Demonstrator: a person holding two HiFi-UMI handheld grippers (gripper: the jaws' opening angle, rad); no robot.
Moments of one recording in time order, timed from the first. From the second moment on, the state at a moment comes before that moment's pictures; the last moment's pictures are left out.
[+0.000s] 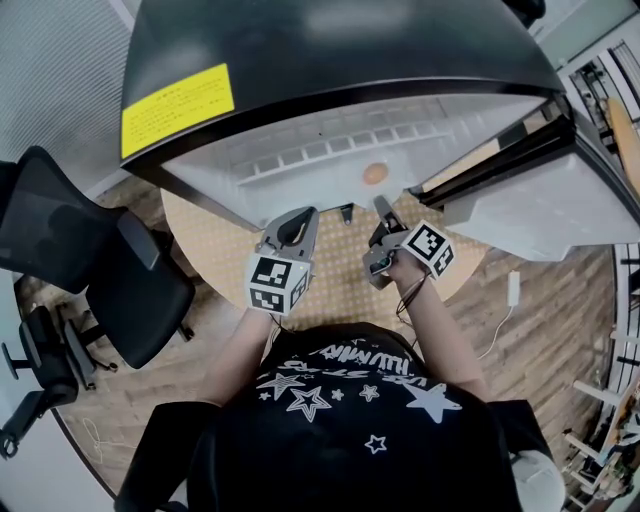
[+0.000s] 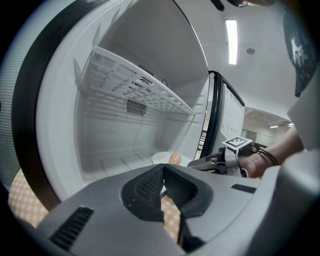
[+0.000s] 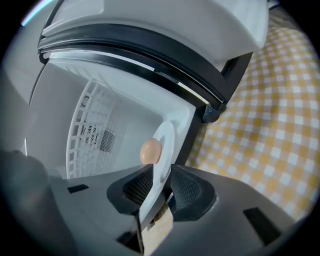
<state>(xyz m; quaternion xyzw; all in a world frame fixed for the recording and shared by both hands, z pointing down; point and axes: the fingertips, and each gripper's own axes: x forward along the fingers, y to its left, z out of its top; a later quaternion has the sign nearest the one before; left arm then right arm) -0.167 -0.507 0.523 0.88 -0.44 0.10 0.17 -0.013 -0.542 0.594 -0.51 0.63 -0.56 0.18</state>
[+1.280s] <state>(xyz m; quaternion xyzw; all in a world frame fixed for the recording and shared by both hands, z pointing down) -0.145 -0.381 0.476 0.84 -0.52 0.10 0.11 0.013 -0.424 0.523 -0.38 0.65 -0.61 0.26</state>
